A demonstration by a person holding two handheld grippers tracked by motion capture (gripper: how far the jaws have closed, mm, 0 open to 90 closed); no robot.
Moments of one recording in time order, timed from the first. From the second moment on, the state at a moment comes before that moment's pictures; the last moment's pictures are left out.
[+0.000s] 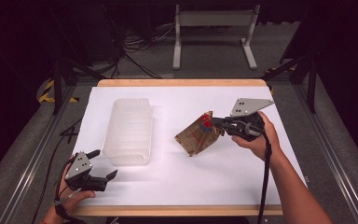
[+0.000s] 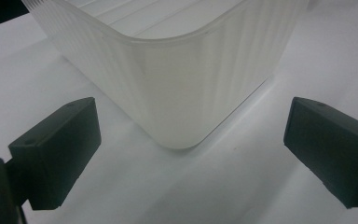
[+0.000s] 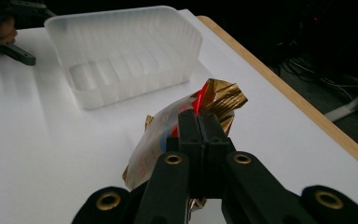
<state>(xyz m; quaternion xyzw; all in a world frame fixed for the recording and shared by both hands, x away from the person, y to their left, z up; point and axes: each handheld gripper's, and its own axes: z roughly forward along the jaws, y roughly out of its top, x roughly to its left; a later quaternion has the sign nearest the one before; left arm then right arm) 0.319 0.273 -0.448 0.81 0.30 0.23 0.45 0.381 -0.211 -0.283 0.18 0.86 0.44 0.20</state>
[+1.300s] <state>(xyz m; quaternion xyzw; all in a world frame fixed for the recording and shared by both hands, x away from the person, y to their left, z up) 0.316 0.275 -0.449 0.81 0.30 0.22 0.45 0.419 -0.116 -0.221 0.07 0.87 0.45 0.20</state>
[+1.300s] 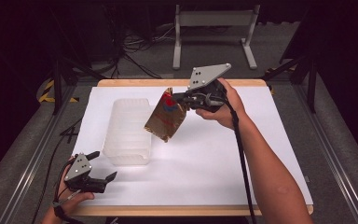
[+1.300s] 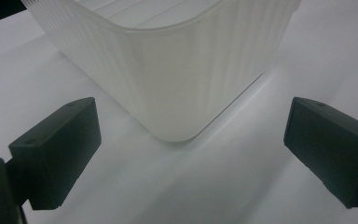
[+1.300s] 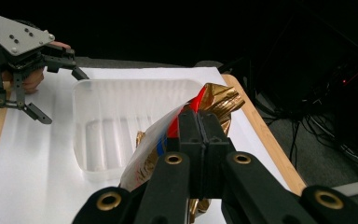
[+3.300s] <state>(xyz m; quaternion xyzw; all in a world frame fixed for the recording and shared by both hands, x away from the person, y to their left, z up) 0.314 0.278 -0.450 0.81 0.30 0.21 0.46 0.457 -0.012 -0.228 -0.03 0.89 0.42 0.17</state>
